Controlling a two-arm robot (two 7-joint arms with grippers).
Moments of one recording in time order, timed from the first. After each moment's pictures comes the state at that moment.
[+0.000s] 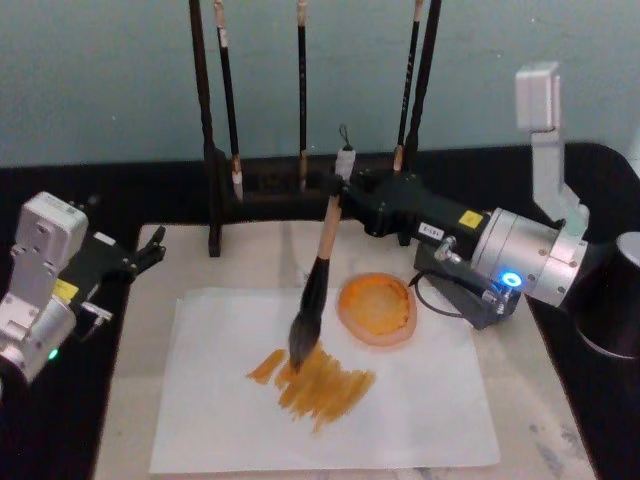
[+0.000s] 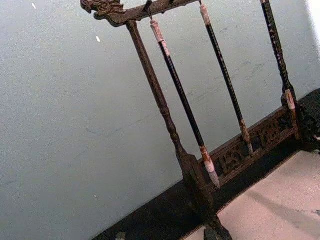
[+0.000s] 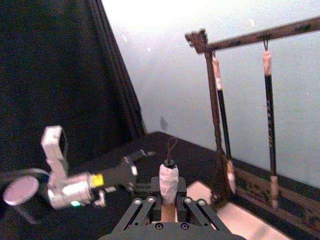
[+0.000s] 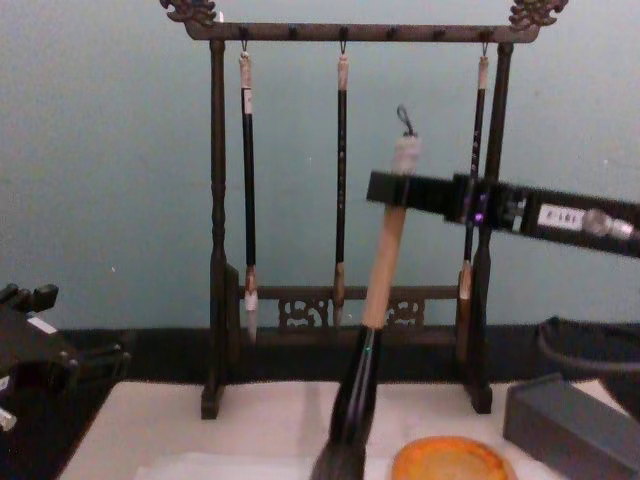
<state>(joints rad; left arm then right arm) -0.20 0.60 0.45 -1.41 -0.25 -0.12 0.03 0.38 0.50 -0.52 -1.55 0.83 0.18 0.55</state>
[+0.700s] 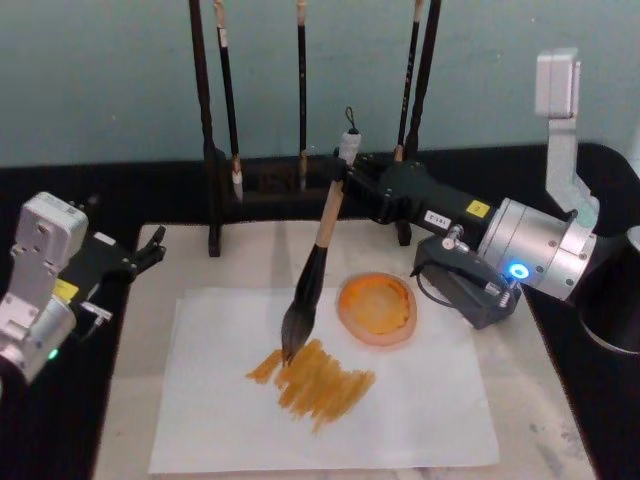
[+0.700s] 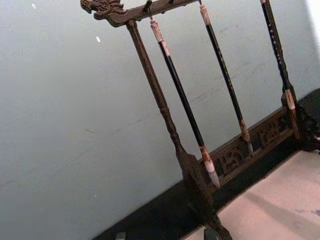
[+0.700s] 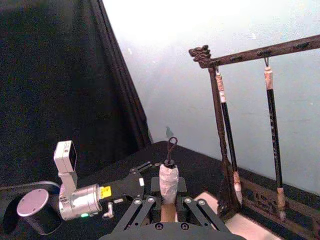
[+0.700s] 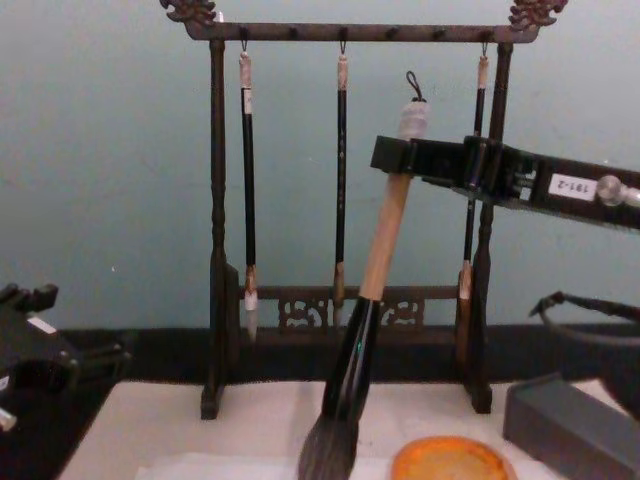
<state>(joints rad) -0.20 0.60 0.45 -1.41 -0.25 -0.12 0.03 0.39 0.52 -0.53 -1.57 0.90 0.16 0.54</state>
